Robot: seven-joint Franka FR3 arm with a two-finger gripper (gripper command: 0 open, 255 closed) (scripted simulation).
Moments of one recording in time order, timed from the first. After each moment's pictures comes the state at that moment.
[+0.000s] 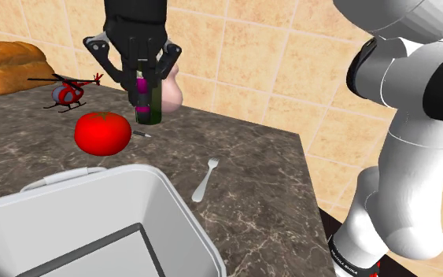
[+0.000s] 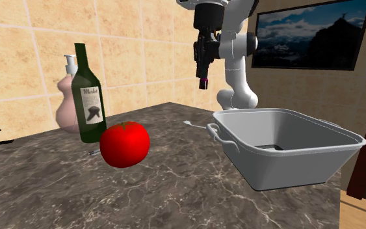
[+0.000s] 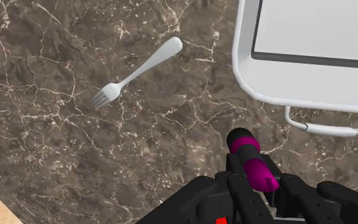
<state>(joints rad) 0.51 0.23 0.48 -1.14 -0.20 1.38 0.94</state>
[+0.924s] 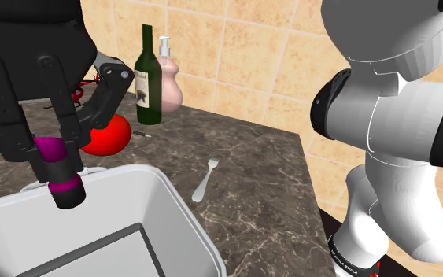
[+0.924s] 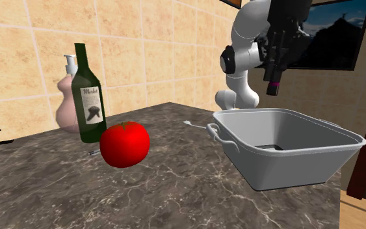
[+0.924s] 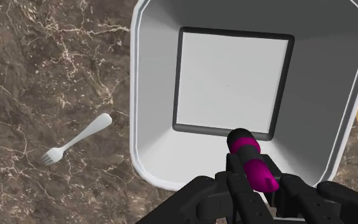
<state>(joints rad) 0.92 0.54 0.54 -0.69 -0.40 1.18 1.25</state>
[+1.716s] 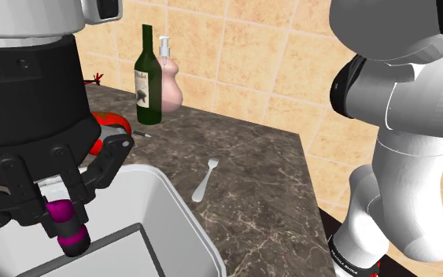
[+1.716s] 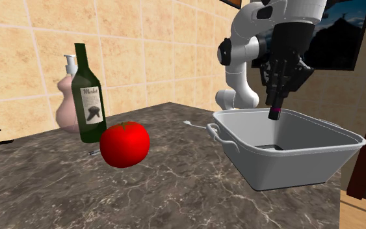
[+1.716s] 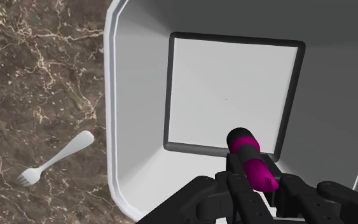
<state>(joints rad) 0.79 0.38 0.58 -1.11 -0.30 1.44 1.30</state>
